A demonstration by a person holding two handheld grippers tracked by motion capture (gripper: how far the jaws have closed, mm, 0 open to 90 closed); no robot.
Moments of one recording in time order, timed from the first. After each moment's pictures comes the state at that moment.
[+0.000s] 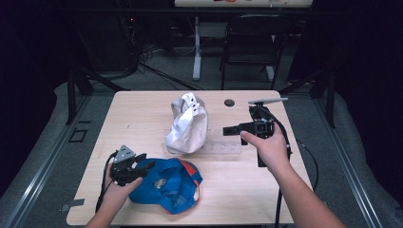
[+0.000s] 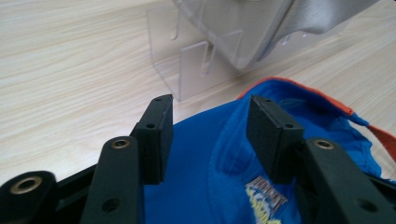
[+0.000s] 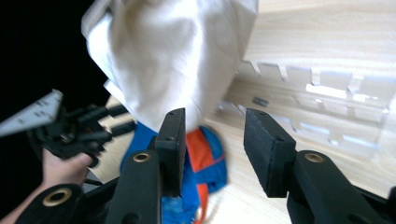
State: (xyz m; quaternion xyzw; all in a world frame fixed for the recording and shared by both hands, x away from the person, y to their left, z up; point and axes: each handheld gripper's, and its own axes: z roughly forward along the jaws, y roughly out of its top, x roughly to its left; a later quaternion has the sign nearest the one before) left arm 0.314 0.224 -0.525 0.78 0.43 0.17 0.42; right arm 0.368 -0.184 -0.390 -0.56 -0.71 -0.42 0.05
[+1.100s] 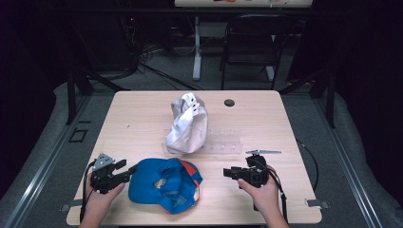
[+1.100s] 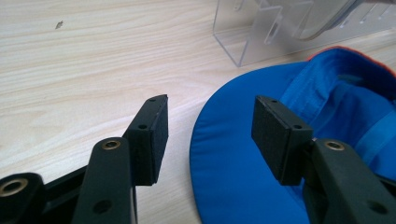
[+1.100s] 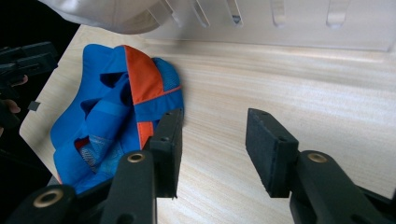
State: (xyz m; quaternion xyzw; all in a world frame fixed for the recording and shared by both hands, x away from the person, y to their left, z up) left arm 0.297 0.275 -0.542 0.75 0.49 0.19 0.41; right arm 0.301 -0.187 -0.519 -0.56 -0.71 -0.42 0.01
